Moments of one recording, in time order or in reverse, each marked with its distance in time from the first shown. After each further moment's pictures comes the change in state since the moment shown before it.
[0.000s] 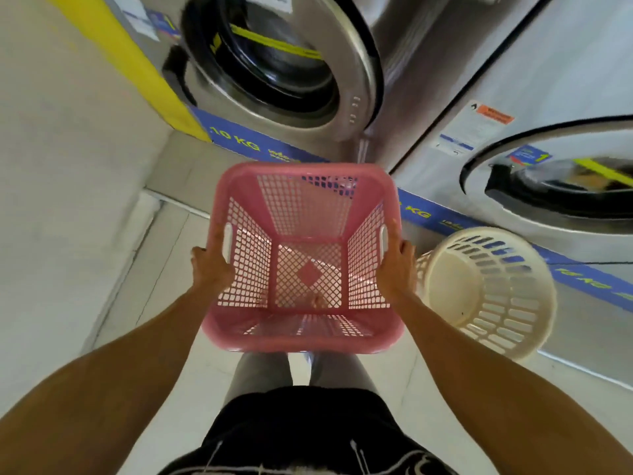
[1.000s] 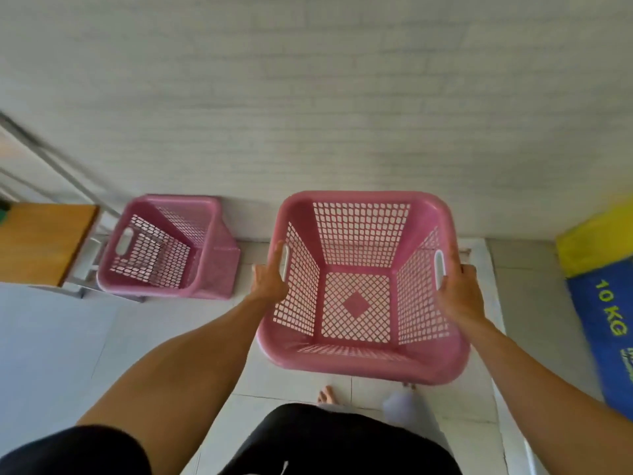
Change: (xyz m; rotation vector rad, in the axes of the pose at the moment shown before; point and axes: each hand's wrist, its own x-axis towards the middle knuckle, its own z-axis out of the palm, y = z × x) left_hand -0.344 -0.569 -0.033 -0.607 0.556 -0.658; right_hand -0.380 -0.383 0.210 -0.254 -0.379 -1.187
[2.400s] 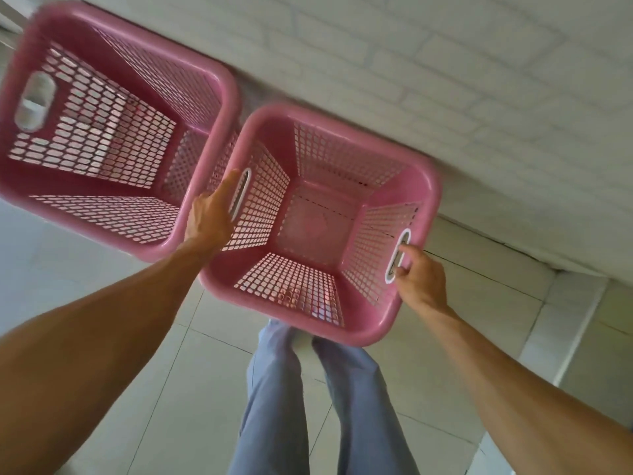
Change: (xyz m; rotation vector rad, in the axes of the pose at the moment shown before) left_hand 0.259 -0.279 0.029 0.080 0.087 -0.259; right_hand 0.199 -0.148 0.348 -0.238 -0.522 0.013
